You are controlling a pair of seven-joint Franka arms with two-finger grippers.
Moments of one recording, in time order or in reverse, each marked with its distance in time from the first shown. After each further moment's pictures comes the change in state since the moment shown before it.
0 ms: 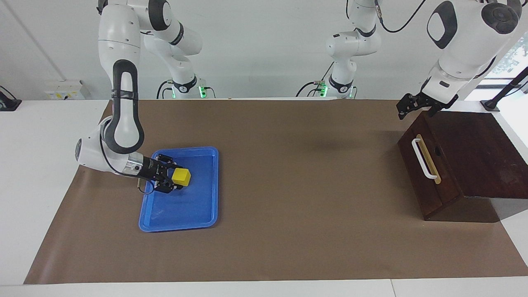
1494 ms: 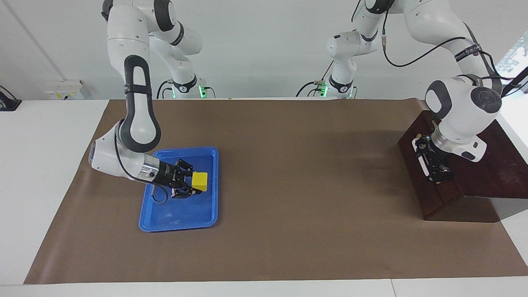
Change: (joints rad) left arm 0.098 0.258 0.005 -0.077 0.057 0.455 -1.433; right arm -0.005 0.027 0.096 0.056 0.053 0.036 0.164
